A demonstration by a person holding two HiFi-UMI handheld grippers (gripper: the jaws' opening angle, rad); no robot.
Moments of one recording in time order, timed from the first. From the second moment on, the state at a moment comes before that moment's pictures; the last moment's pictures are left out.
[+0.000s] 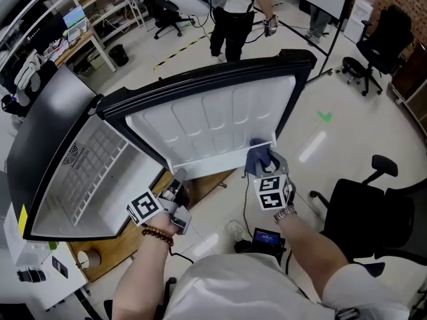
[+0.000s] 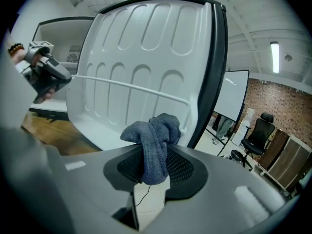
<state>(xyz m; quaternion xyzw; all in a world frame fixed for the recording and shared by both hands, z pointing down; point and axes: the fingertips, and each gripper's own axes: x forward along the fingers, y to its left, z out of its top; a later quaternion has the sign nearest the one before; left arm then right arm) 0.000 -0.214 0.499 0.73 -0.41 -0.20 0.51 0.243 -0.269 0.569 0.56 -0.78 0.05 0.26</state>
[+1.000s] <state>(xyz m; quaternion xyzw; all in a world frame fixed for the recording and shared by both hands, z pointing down) 0.013 -0.236 0.533 0.69 -0.43 -0.19 0.54 0.255 -0.235 0.556 0.55 -0.79 0.04 0.26</state>
